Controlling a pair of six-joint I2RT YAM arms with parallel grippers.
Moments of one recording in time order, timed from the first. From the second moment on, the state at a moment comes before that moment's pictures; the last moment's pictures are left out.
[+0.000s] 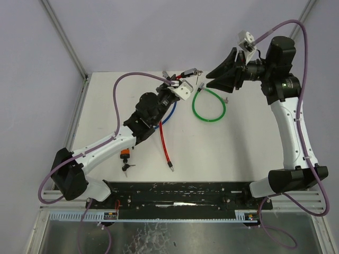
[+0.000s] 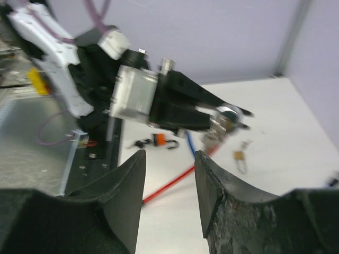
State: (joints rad) left arm -0.79 1.43 1.17 0.44 -0.26 0.66; right arm 0.17 1.46 1.78 -0.39 -1.41 0.00
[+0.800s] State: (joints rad) left arm -0.79 1.42 1.11 0.54 -0.22 0.71; right arm 0.22 1.50 1.95 -0.72 -1.12 -0.37
